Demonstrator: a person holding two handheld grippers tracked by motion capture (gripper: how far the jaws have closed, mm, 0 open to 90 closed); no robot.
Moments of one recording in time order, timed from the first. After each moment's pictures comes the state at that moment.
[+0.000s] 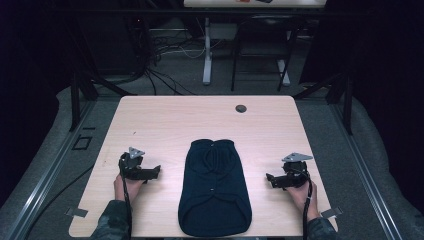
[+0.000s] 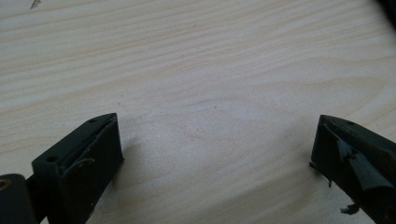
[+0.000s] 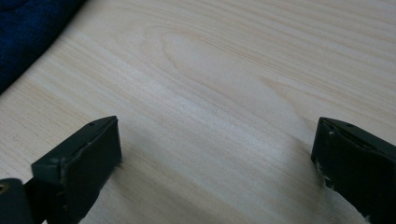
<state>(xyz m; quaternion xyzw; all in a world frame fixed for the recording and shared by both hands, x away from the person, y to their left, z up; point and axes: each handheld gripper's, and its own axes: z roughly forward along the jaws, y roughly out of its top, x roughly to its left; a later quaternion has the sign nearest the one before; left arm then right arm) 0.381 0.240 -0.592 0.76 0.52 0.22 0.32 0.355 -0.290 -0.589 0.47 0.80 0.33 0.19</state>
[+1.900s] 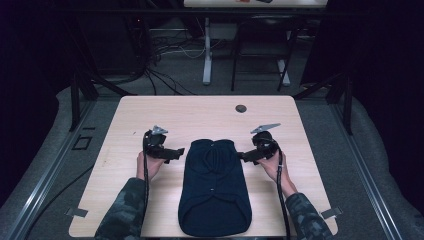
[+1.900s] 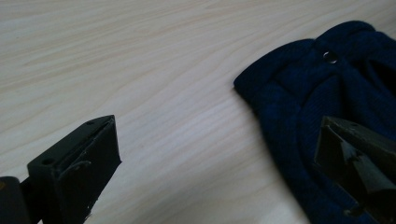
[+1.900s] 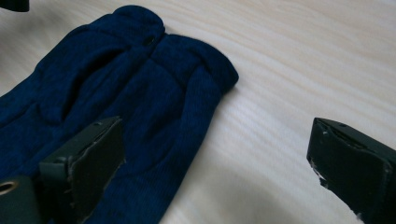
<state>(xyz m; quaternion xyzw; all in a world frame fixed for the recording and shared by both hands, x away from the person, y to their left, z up) 0.441 0.169 -0.549 0.79 0.46 0.15 0.38 0.433 -0.200 -0.538 0.42 0.83 0.37 0.09</state>
